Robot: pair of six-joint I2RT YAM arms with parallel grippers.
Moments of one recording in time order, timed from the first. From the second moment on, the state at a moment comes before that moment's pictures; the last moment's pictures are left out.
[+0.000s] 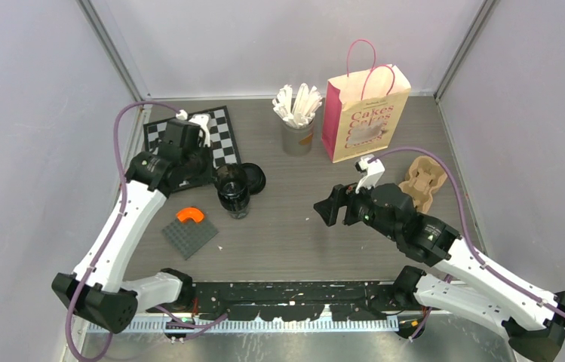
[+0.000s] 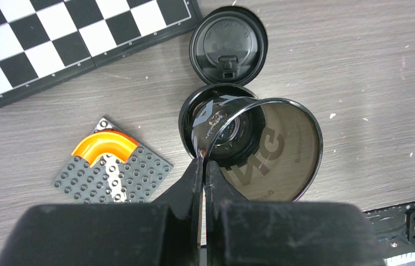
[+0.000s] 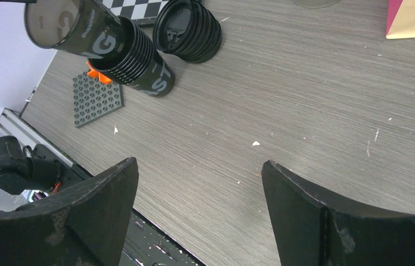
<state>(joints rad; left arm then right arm) -0.36 1.18 1.31 -0.98 -0.04 -0.29 0.88 0.73 0.76 -0.40 0.17 0.50</state>
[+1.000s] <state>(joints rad) -0.72 1.47 1.23 -0.58 0.12 -0.48 0.88 0.55 0.88 -0.58 0.39 0.49</state>
